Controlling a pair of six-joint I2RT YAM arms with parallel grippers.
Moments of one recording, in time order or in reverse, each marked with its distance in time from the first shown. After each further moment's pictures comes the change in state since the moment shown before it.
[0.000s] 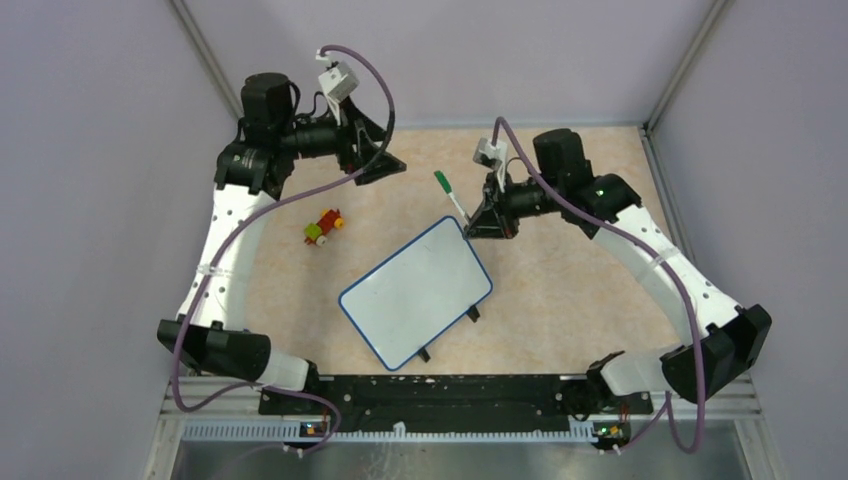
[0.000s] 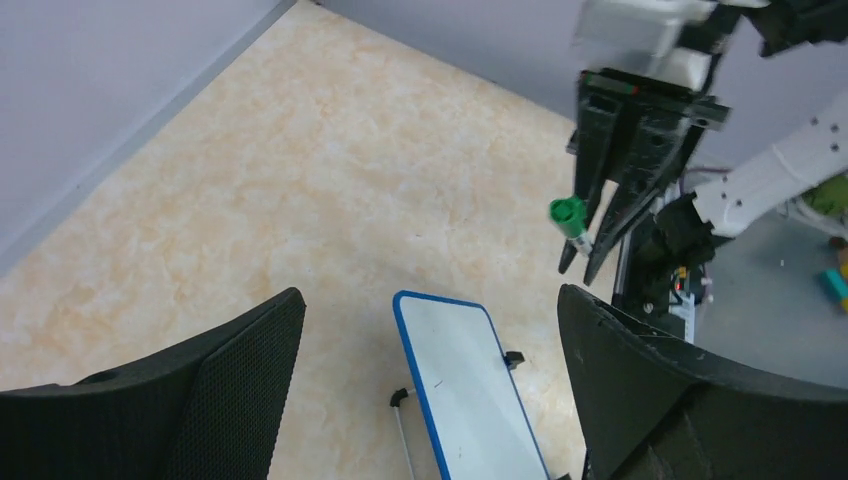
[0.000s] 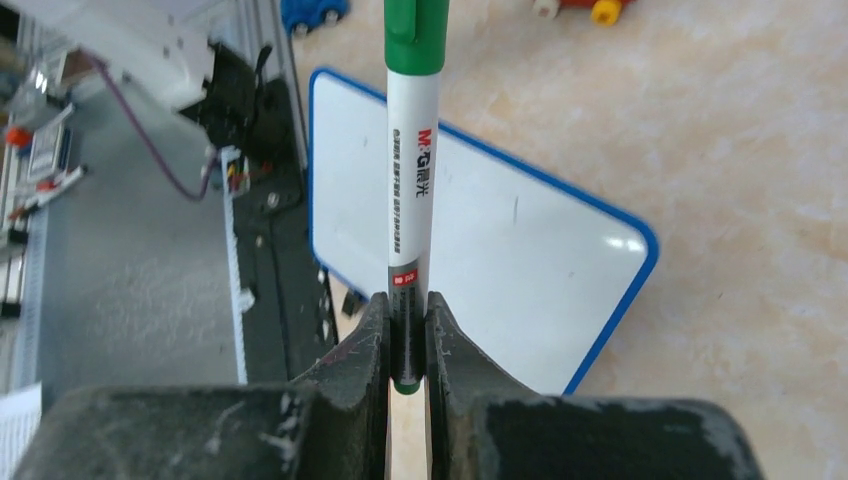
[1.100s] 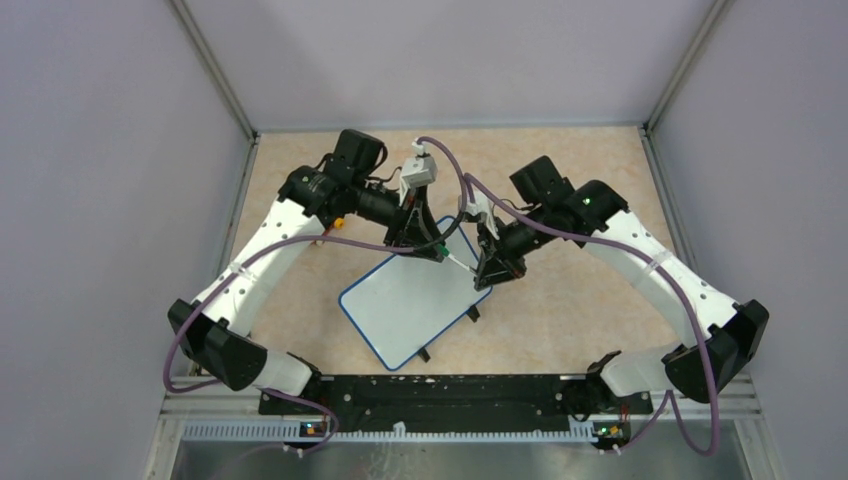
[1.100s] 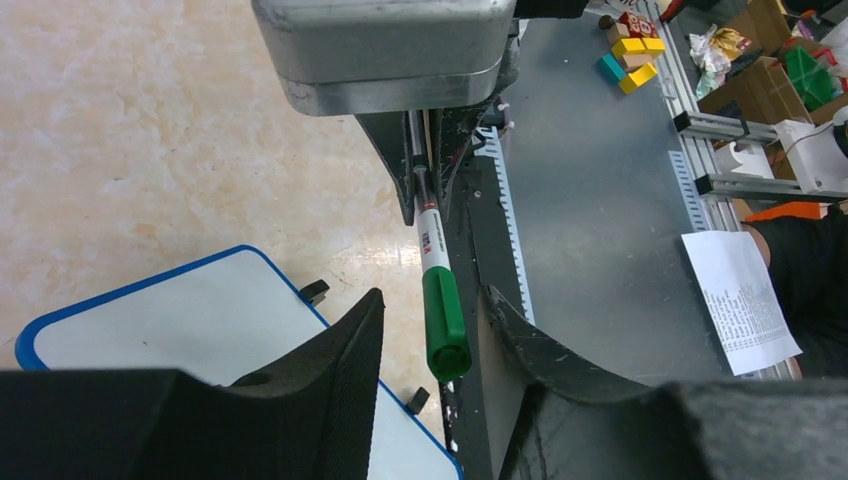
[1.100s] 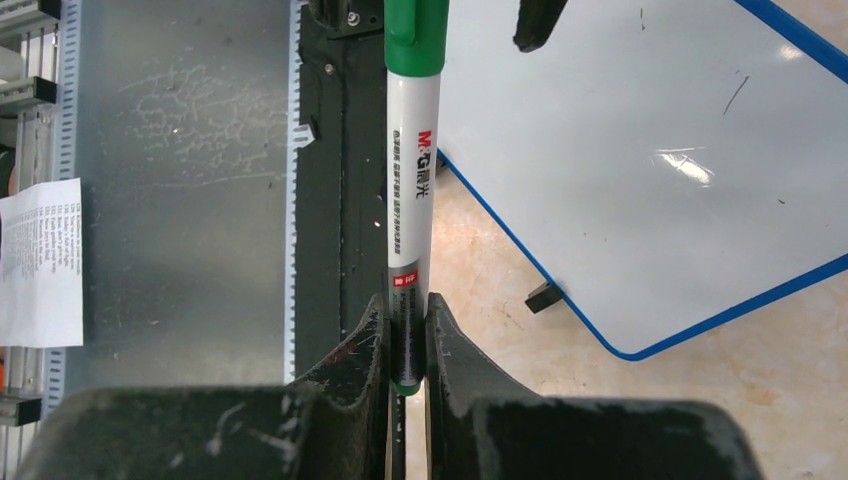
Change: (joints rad) left arm -0.342 -0.014 -0.145 -0.397 0.160 0.409; right arm 0.126 0.004 0.005 -0.478 -0.025 -0.405
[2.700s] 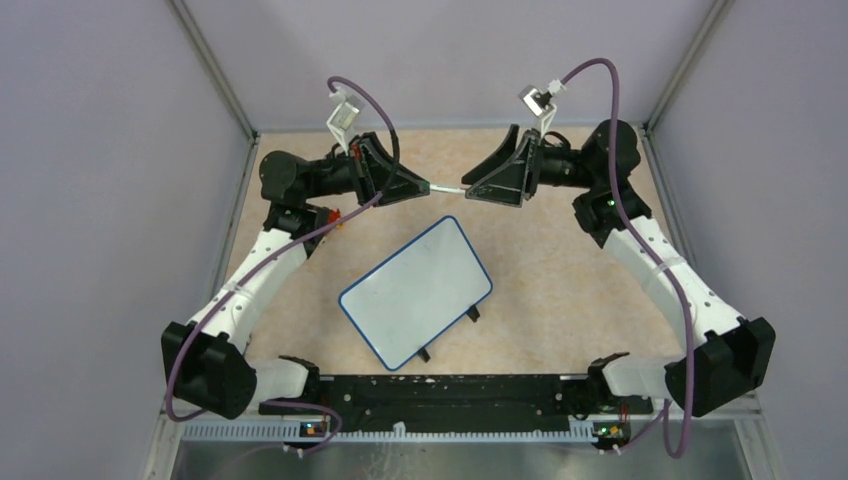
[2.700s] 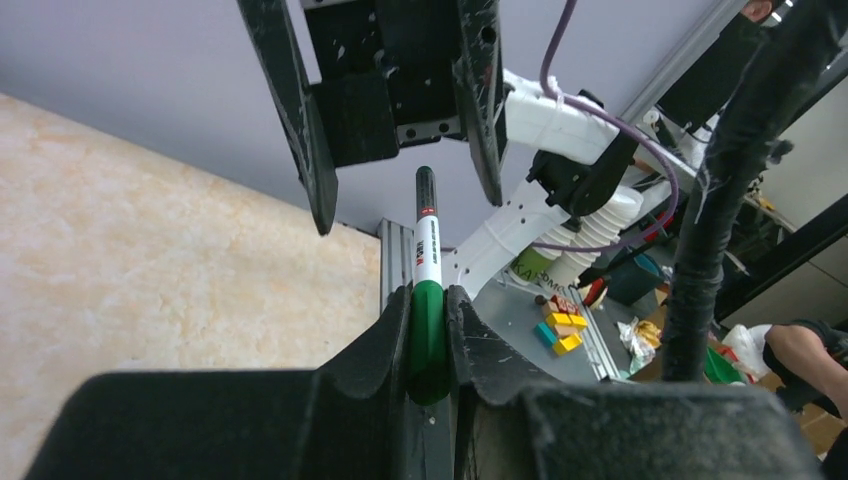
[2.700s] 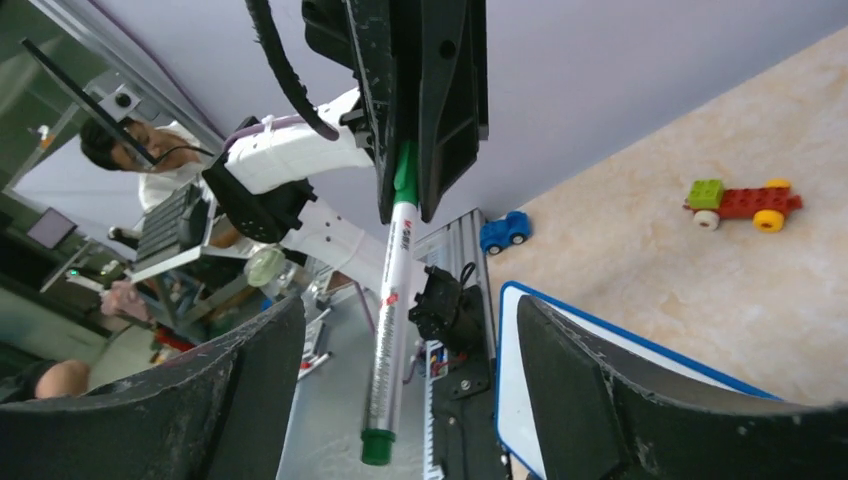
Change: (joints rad) left arm 0.202 -0.157 -0.438 1.675 0.027 -1.447; right arm -0.257 -0.079 -0.171 1.377 -0.261 1.357
